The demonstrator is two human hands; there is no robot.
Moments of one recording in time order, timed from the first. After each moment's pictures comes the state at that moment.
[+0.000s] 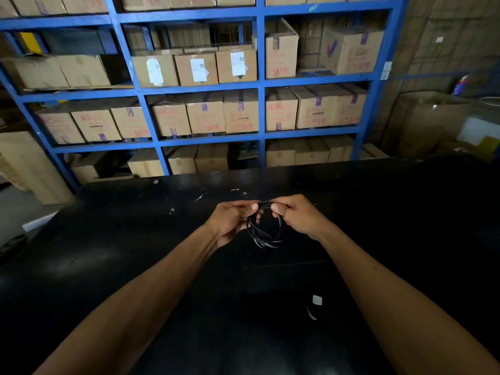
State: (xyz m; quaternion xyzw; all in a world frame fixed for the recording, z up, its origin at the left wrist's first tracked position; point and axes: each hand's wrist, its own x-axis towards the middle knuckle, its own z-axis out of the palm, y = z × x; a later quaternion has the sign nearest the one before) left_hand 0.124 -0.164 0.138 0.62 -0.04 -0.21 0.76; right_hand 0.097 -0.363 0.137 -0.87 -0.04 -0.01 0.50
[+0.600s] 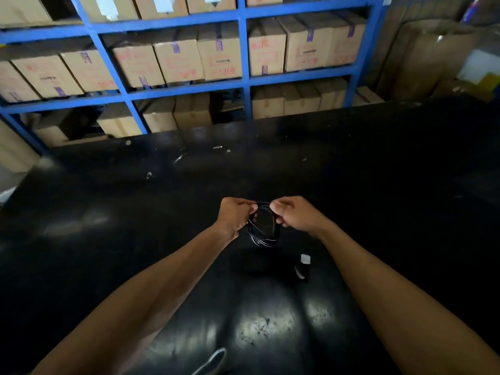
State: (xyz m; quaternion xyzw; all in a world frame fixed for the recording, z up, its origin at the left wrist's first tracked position) left_hand 0.138 -0.220 0.028 0.76 0.08 -0.17 0.62; right_hand 0.087 -0.396 0.039 -0.83 0.10 0.11 0.53
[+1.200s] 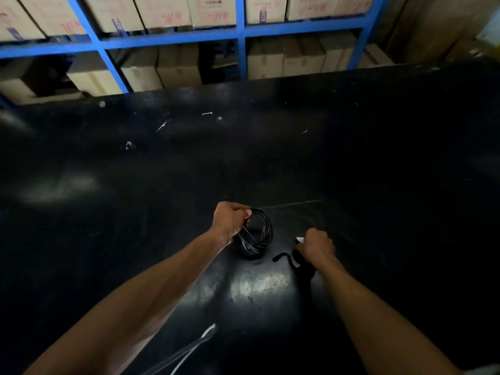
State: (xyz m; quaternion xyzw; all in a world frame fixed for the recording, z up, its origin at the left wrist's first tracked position) left_hand 0.143 -0.222 -0.052 0.78 0.13 -0.22 0.57; right_hand 0.050 -0.418 -0.080 -0.89 0.33 0.23 0.21
